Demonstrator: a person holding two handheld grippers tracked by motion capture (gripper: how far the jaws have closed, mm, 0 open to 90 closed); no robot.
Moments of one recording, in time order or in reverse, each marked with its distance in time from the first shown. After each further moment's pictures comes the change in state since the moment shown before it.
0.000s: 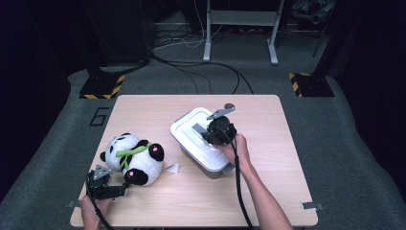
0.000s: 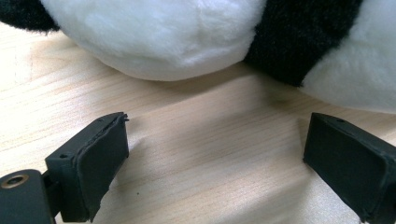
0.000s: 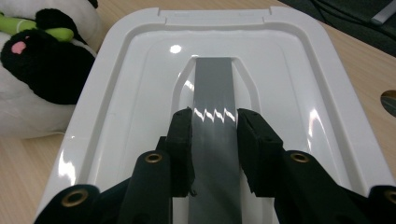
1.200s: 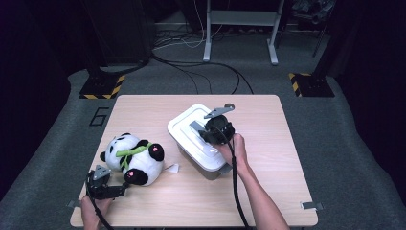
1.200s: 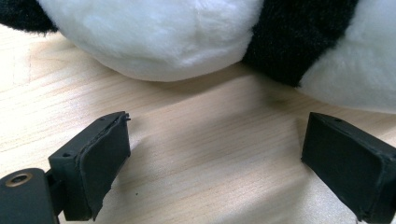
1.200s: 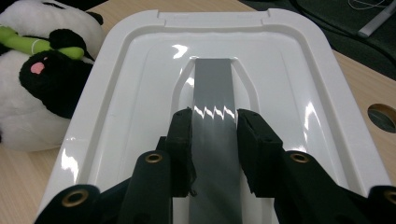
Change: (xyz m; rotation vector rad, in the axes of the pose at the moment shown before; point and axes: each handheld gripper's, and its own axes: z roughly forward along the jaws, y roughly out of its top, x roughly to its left) left arm 0.000 0.000 0.000 0.000 -0.005 0.003; right arm 0.010 0.010 -0.011 -0.036 -0.030 -0.016
